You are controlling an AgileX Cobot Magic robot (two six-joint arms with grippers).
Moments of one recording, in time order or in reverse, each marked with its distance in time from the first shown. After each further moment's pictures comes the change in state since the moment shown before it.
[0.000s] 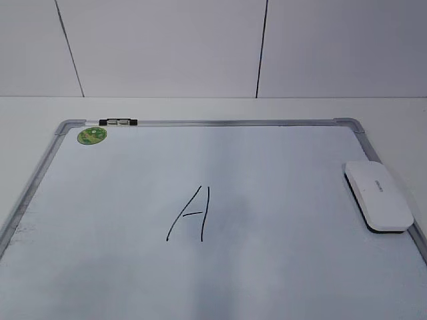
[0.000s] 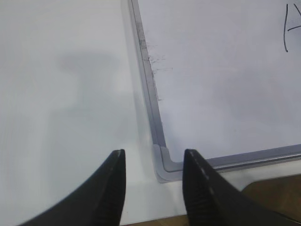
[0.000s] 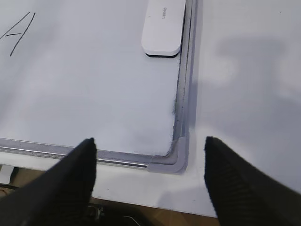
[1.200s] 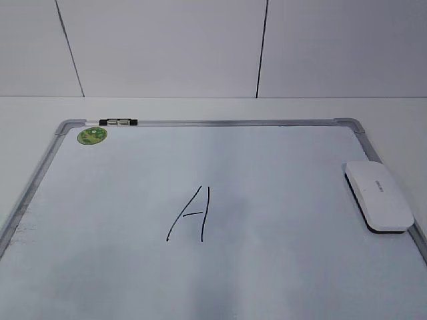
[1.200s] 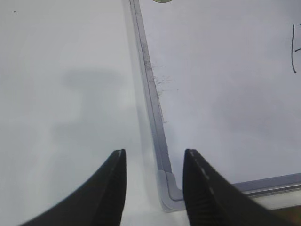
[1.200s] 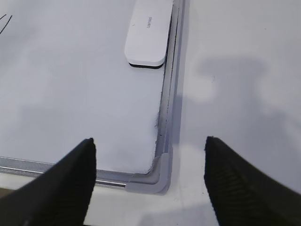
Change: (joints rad) left arm 0.000 0.000 0.072 0.010 -0.143 0.000; right arm 0.000 -0.043 0.118 -0.069 -0.122 -0.013
